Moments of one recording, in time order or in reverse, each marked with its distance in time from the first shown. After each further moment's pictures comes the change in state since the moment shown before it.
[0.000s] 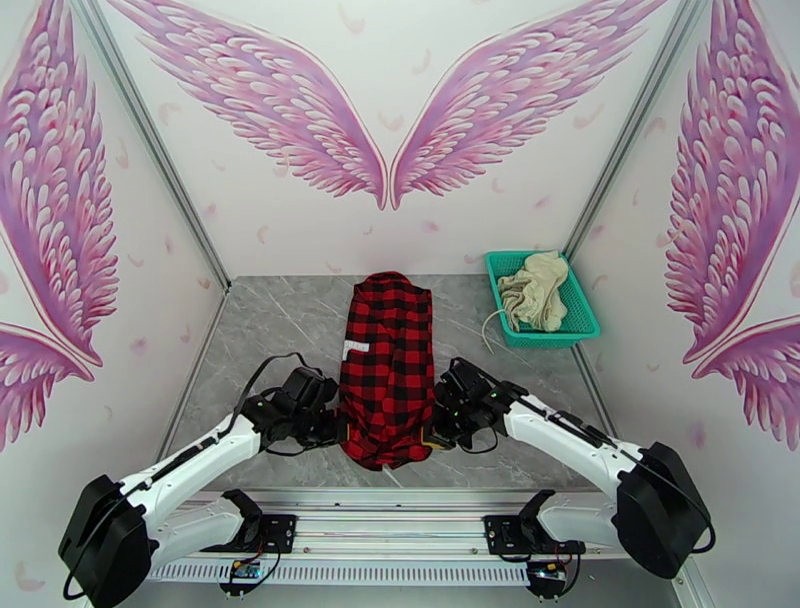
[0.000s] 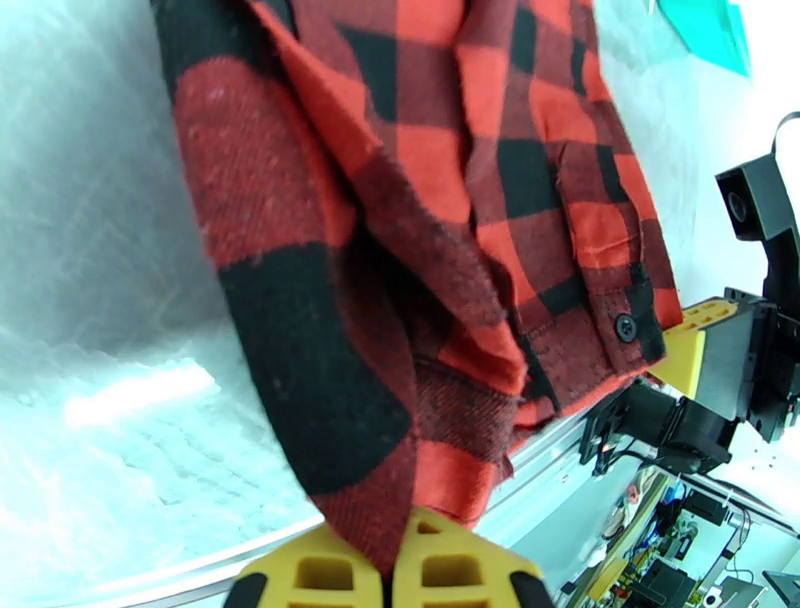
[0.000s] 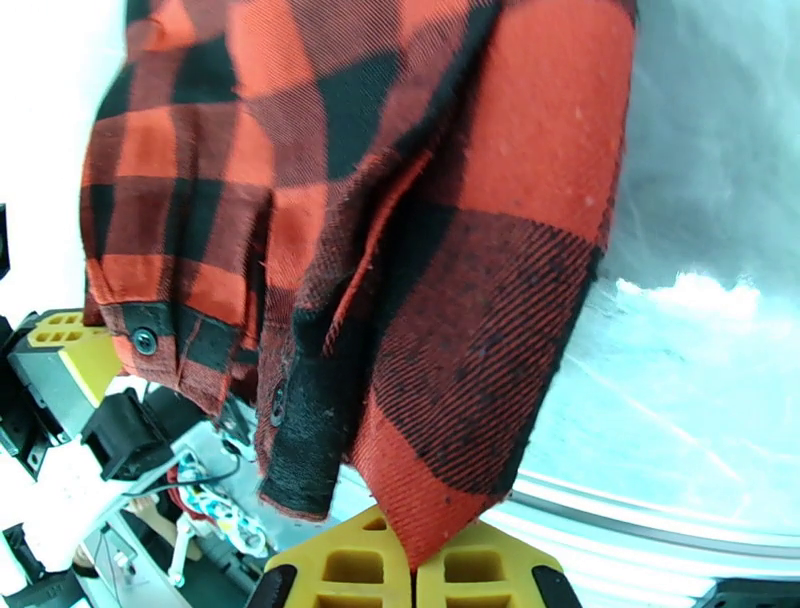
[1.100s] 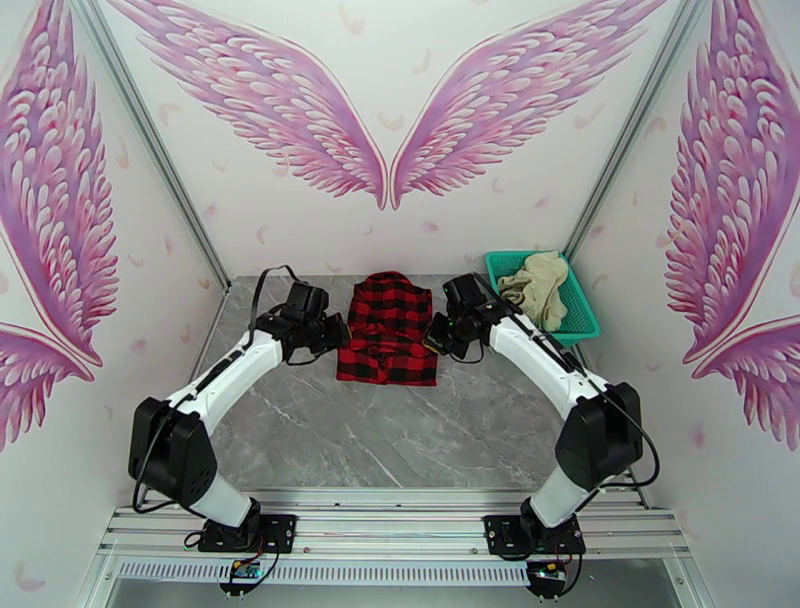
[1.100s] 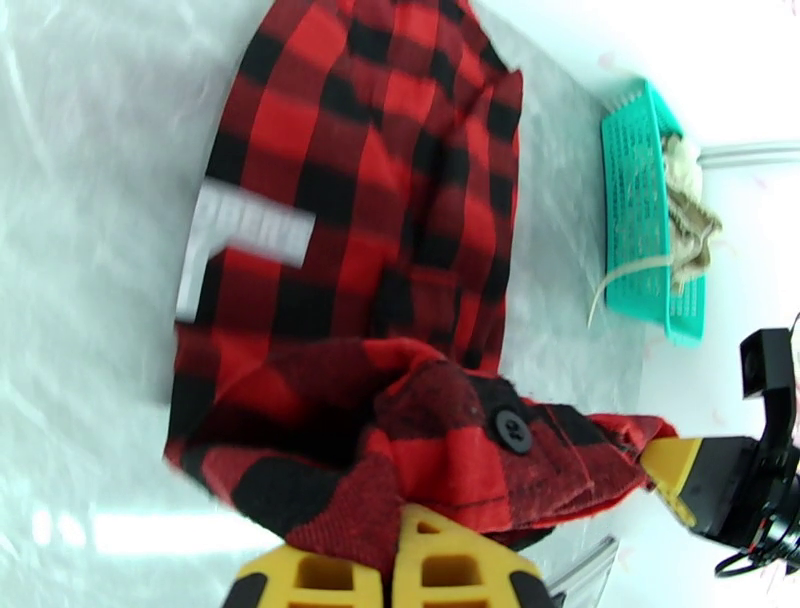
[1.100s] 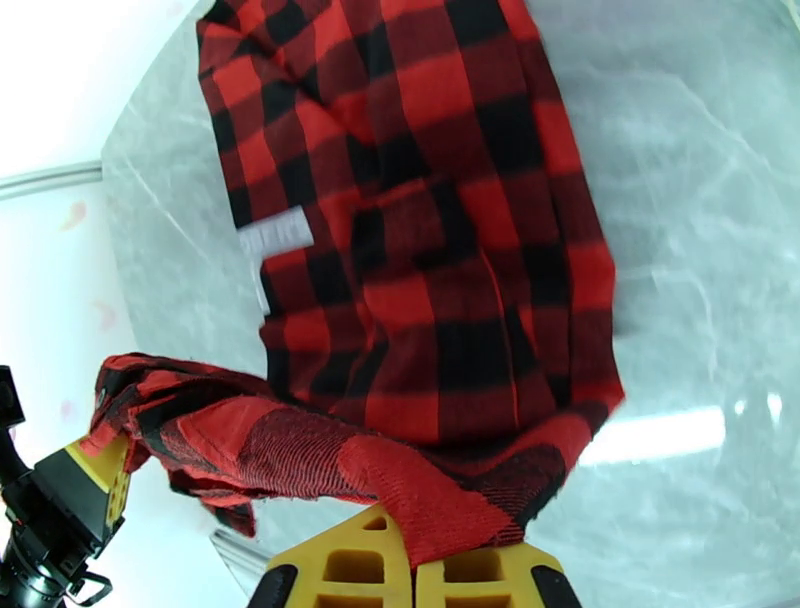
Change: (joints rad) left arm 0.220 0.502 0.674 0.050 -0.166 0.016; right arm -0.230 0.435 0.708 -0.128 0.231 0.000
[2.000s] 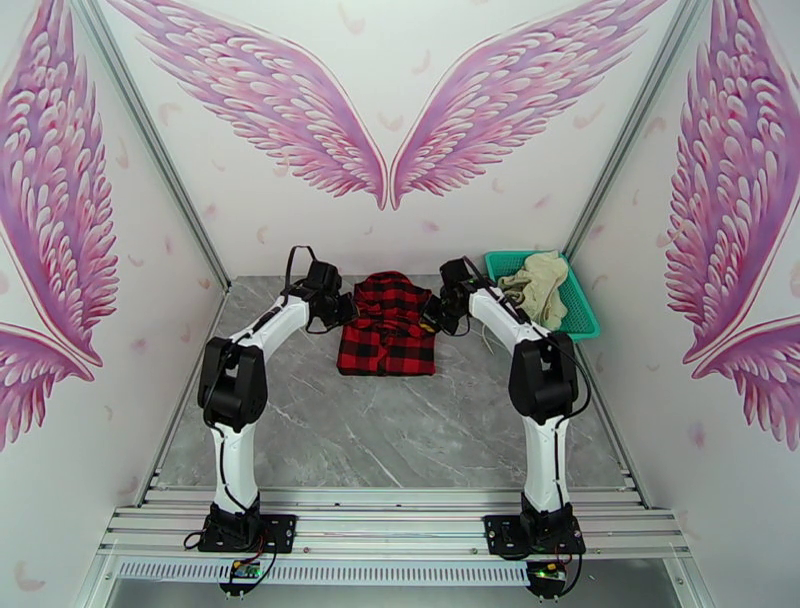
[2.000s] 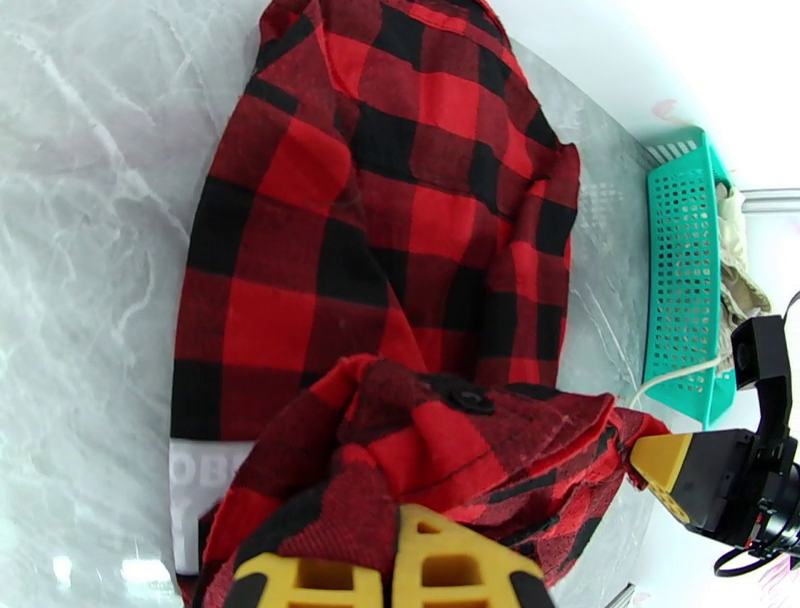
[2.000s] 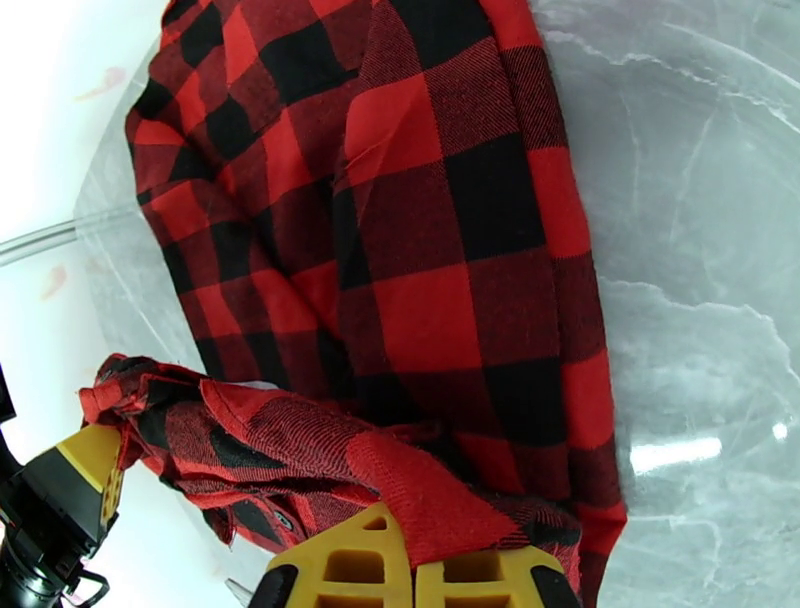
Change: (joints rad) left arm 0.080 0.477 0.405 -0.014 0.065 0.104; right arm -0.111 0.460 0.383 0.002 -0.106 -0.093
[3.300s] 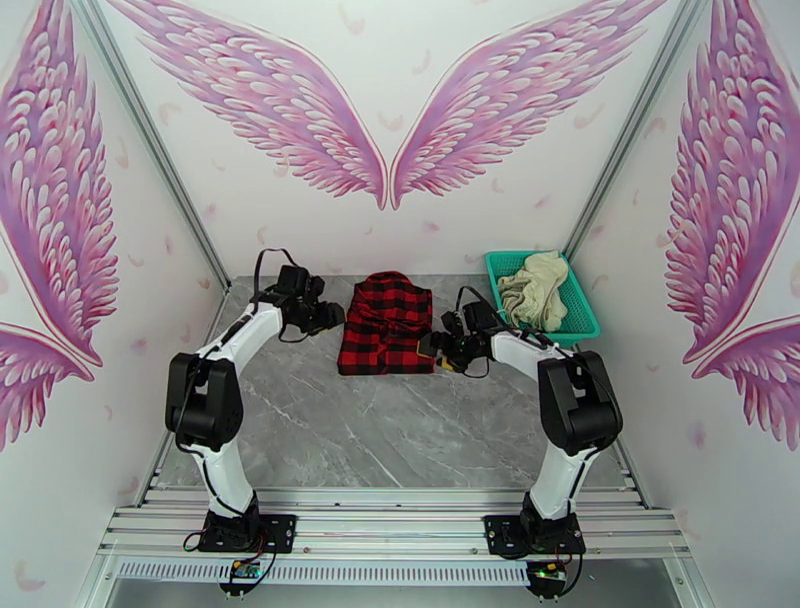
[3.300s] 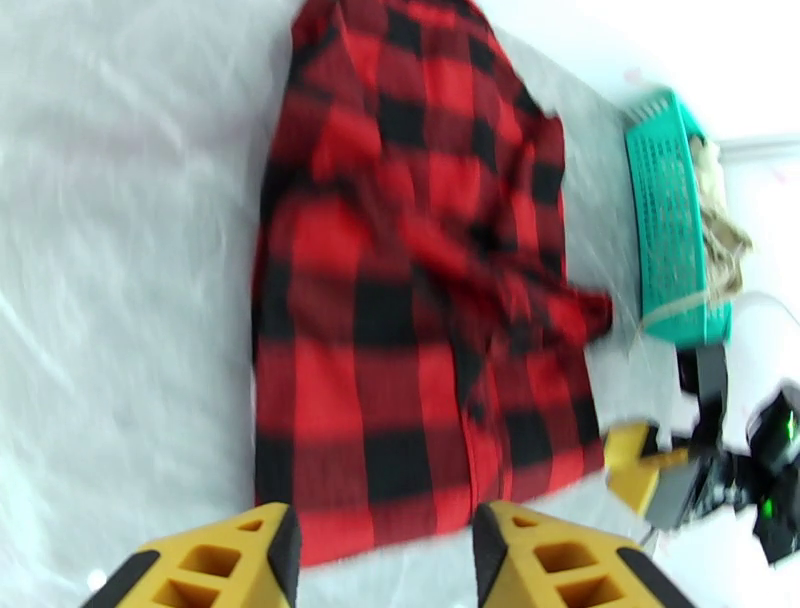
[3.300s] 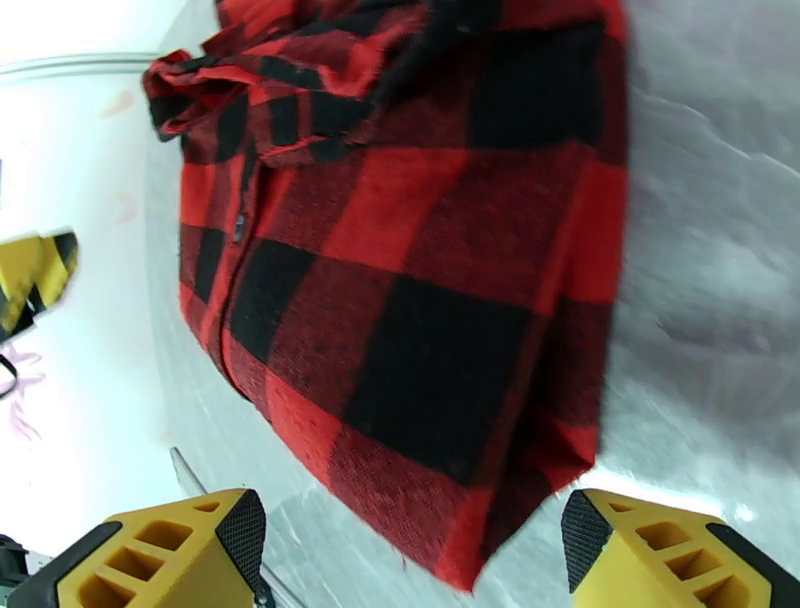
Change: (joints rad) left arm 0.095 -0.245 -0.292 -0.019 0.130 0.180; right arm -0.068 -0.296 -0.706 0.517 -0.306 -0.292
